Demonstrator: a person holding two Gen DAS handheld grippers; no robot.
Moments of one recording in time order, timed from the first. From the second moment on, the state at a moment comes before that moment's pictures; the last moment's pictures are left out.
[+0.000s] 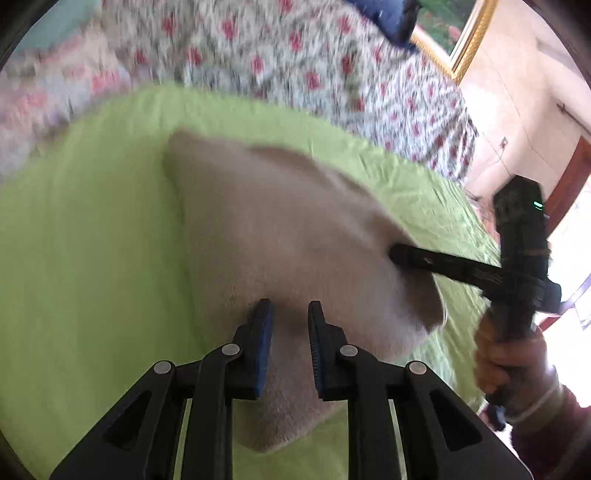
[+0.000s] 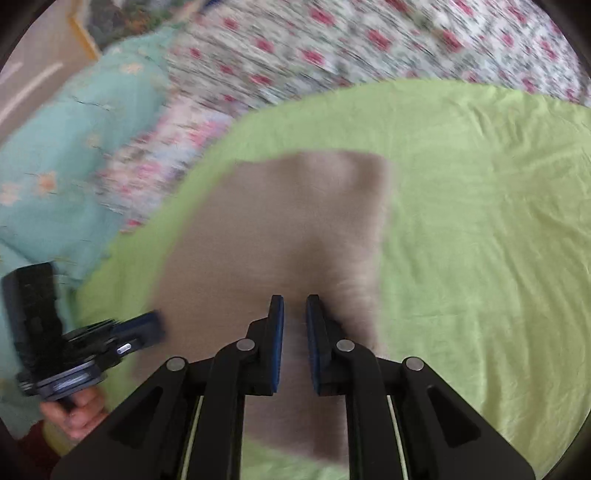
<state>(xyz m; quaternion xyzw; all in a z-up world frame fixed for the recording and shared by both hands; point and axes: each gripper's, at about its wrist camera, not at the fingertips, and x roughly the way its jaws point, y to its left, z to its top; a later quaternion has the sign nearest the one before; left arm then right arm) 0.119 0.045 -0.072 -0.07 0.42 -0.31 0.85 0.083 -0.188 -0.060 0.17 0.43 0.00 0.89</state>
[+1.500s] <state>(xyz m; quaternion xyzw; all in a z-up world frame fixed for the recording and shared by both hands) 0.059 0.048 -0.095 0.00 0.45 -0.23 0.86 0.001 -0.194 -0.081 0.15 0.45 -0.04 0.88</state>
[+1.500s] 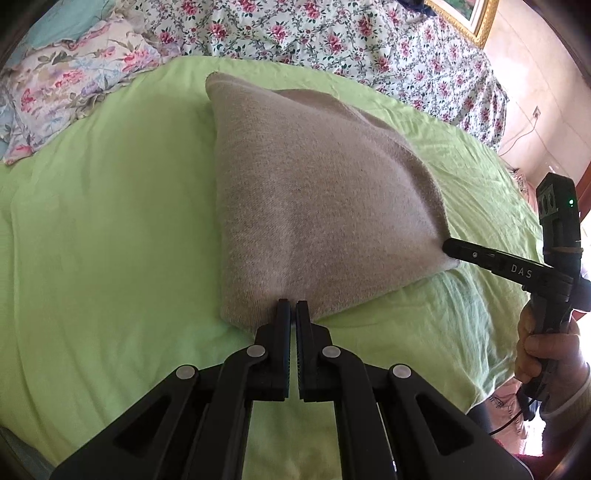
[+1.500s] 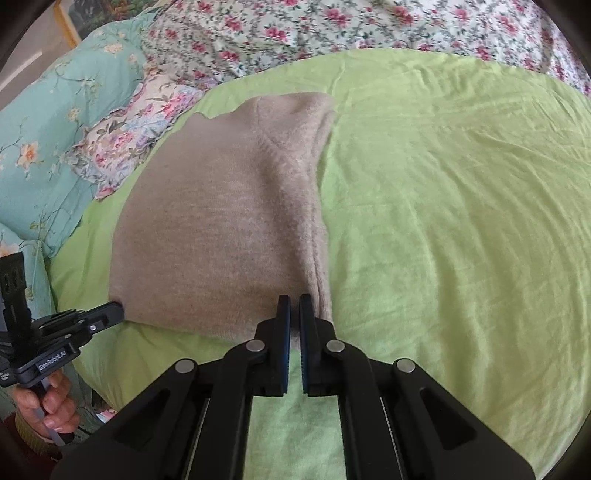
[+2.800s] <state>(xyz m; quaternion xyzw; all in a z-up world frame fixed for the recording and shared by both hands) -0.027 0.067 -0.026 0.10 0.39 -0.13 0.91 -0.090 -0.132 -0.012 0.08 0.42 -0.01 0.90</state>
